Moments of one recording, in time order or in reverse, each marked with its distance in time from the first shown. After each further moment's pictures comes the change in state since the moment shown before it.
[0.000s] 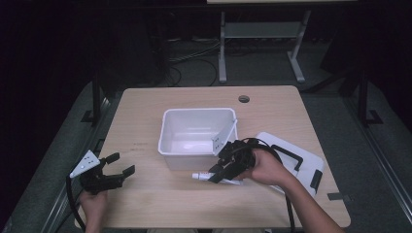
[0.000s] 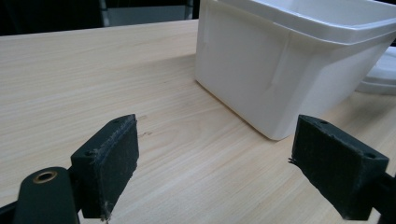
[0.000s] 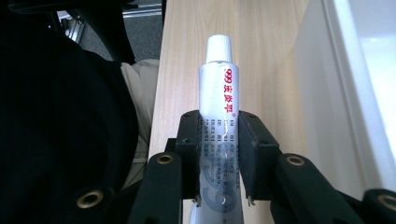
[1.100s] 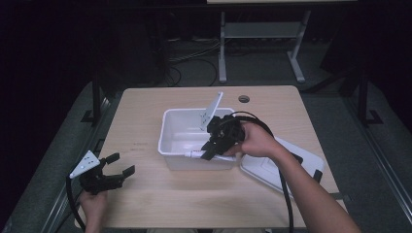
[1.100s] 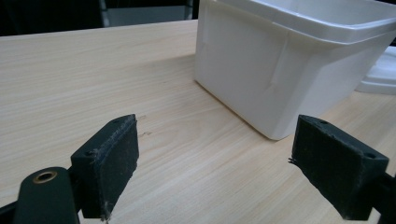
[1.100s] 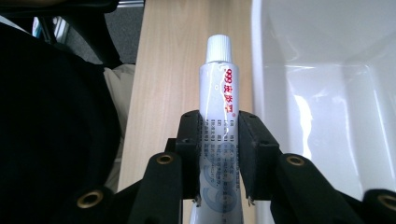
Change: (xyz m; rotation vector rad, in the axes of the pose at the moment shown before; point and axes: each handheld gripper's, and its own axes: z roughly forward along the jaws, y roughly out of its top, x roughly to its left) left arm -0.001 0.000 0.001 -0.001 -0.001 0.004; right arm -0.039 0.048 -0.024 0.064 -0.020 -0.024
